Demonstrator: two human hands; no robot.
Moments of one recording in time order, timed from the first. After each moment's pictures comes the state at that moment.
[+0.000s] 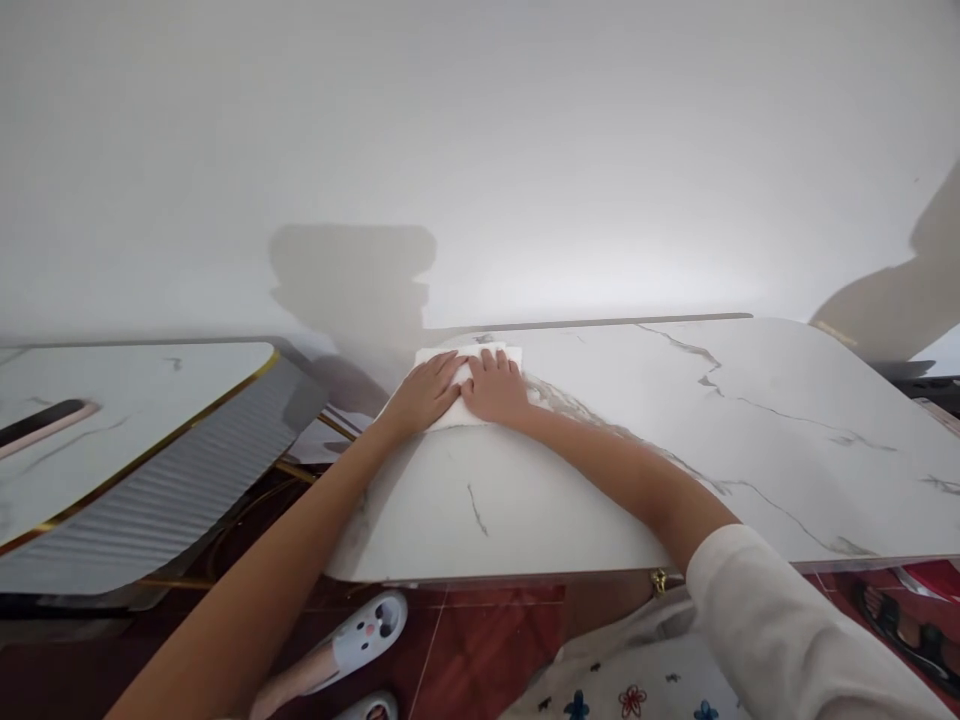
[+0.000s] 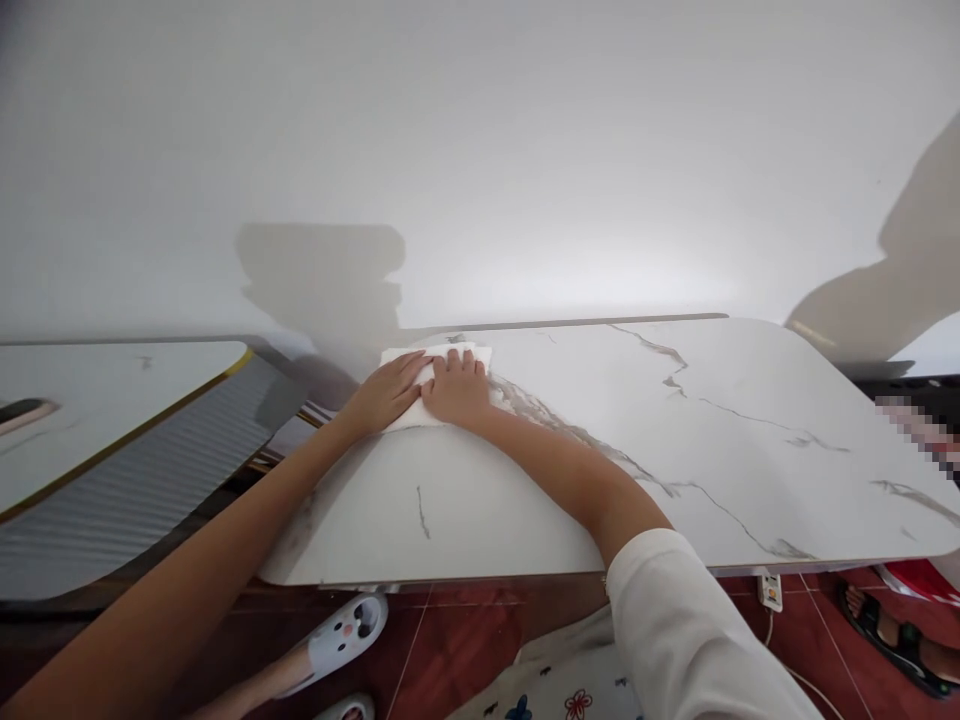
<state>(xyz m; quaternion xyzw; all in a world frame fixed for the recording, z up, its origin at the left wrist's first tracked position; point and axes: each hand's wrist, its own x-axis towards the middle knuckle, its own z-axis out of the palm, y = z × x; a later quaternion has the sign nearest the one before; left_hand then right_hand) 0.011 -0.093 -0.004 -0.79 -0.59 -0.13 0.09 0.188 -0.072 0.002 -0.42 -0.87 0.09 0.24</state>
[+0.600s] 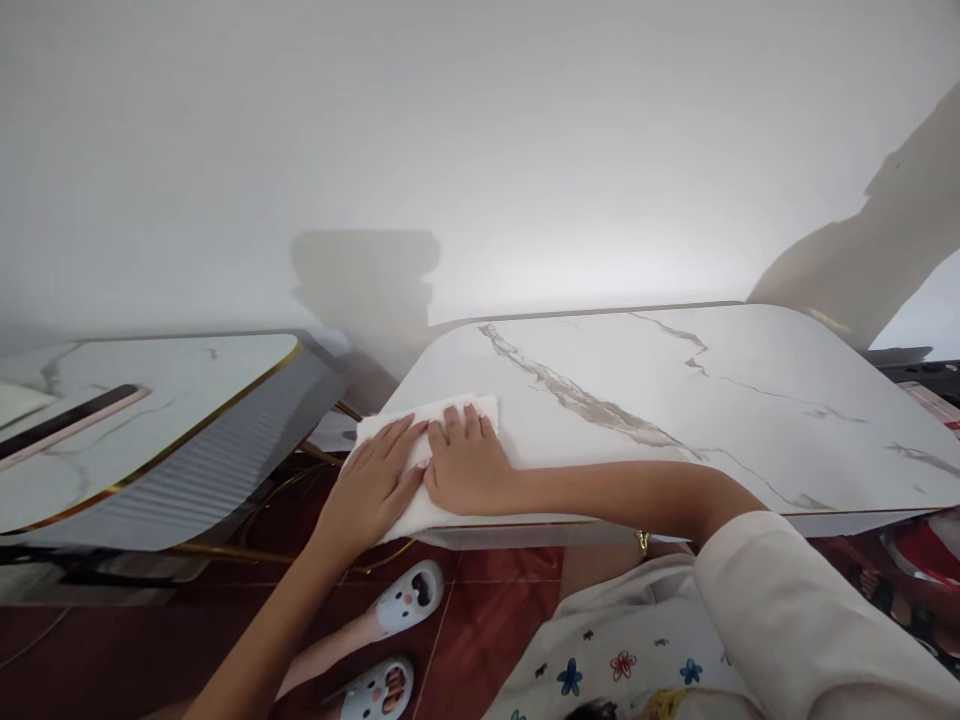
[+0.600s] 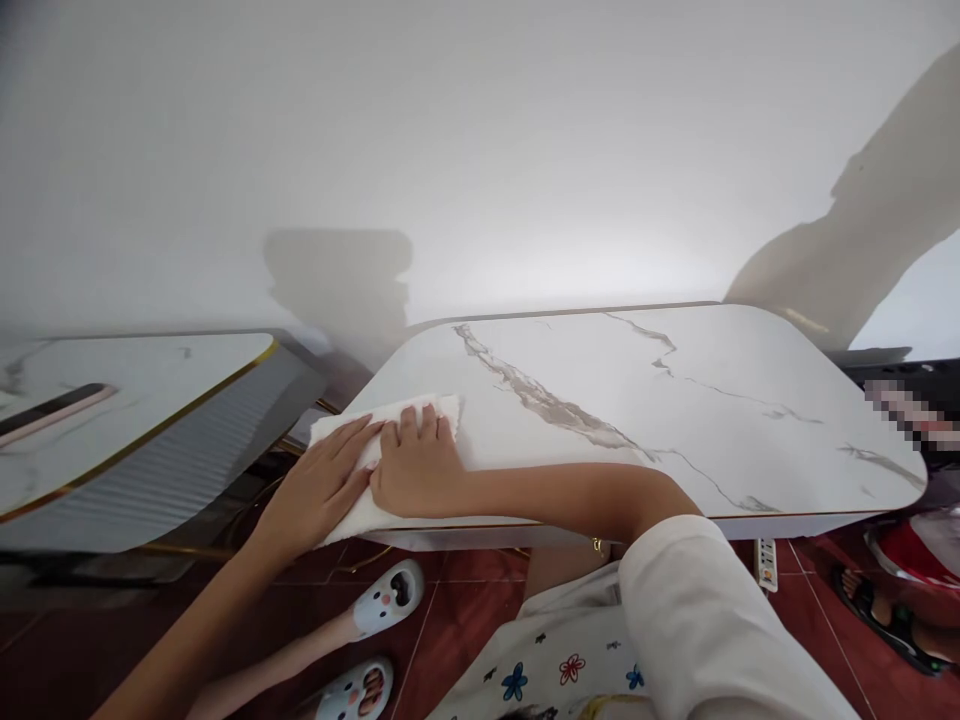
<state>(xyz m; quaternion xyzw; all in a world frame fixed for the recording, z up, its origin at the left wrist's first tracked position) 0.045 -0.270 -0.011 -0.75 -0.63 -0.13 0.15 0.230 -0.220 0.015 -0.33 -0.92 0.10 0.21</state>
